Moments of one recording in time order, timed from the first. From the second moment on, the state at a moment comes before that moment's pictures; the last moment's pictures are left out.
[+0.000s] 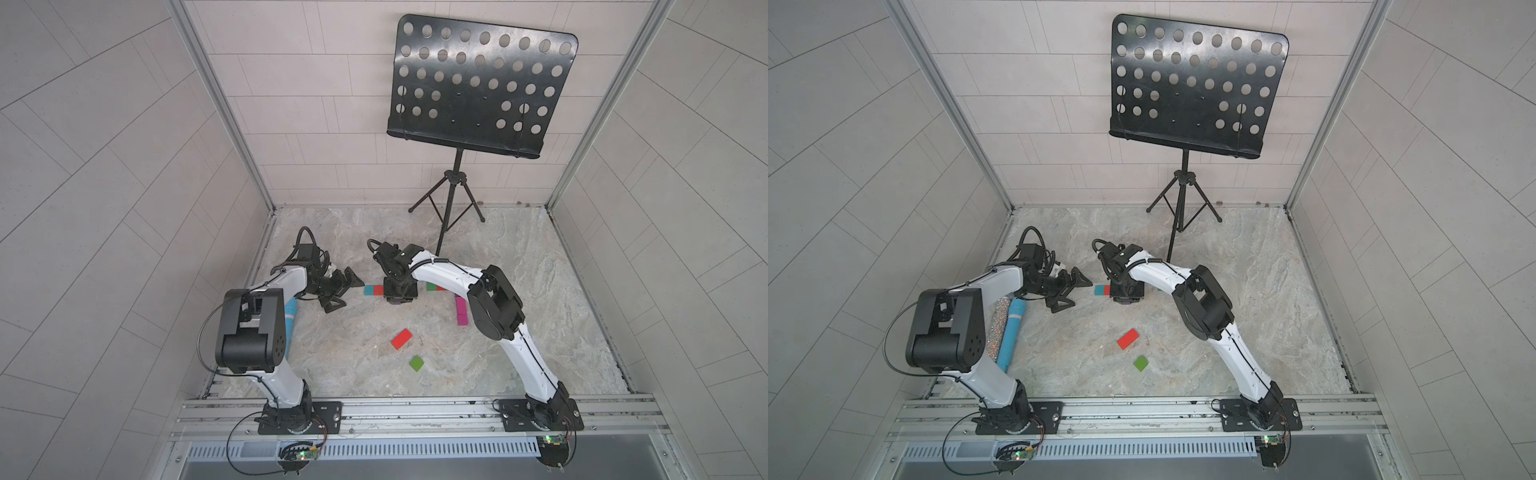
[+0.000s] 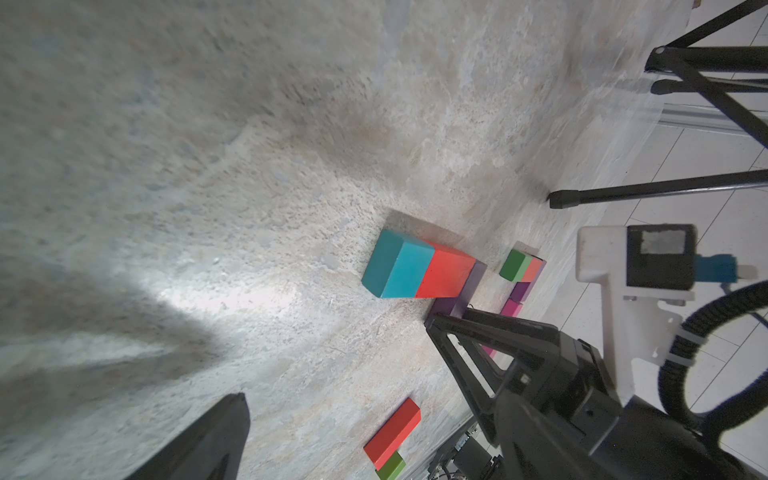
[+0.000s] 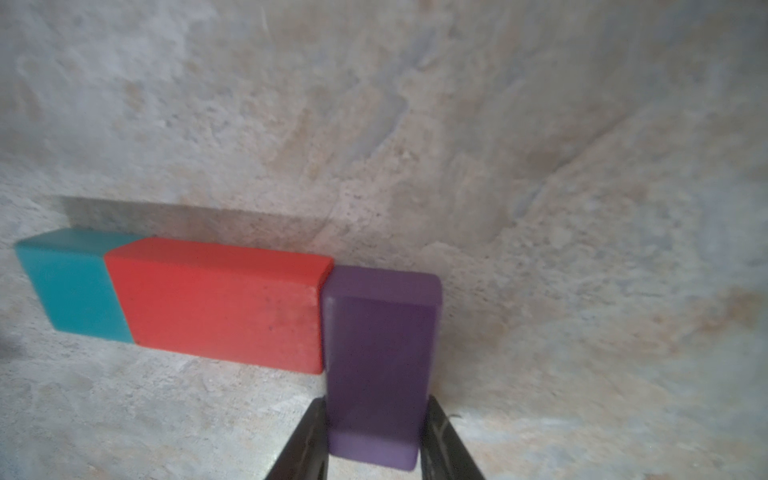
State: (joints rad) left arm 0.02 1.67 0.95 -0.58 0.71 -0.54; right arm 0.77 2.33 1.94 -1.02 -0.08 0.81
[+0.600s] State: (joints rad) left arm 0.02 1.67 0.94 -0.57 0.71 -0.54; right arm 0.77 2.33 1.95 -1.01 -0.09 0.80
